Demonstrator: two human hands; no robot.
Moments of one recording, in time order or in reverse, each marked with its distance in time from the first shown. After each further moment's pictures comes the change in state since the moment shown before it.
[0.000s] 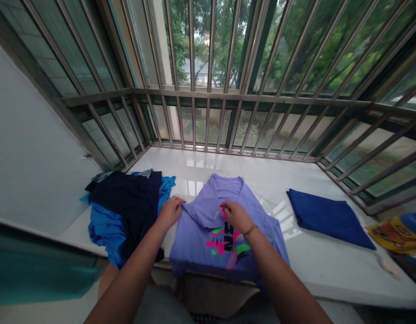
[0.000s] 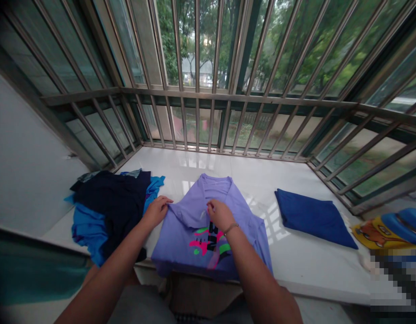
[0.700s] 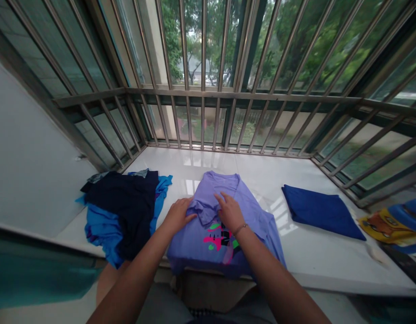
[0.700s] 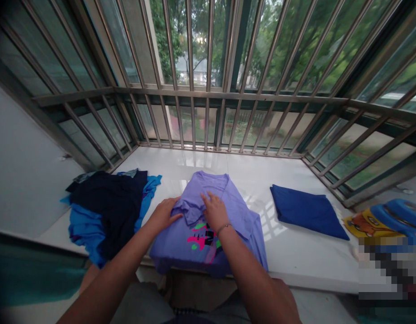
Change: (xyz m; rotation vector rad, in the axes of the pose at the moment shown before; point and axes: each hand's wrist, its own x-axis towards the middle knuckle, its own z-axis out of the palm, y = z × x) left_hand -0.014 0.059 0.014 0.186 -0.116 0.173; right_hand -0.006 -0.006 0.019 -0.416 0.114 0.007
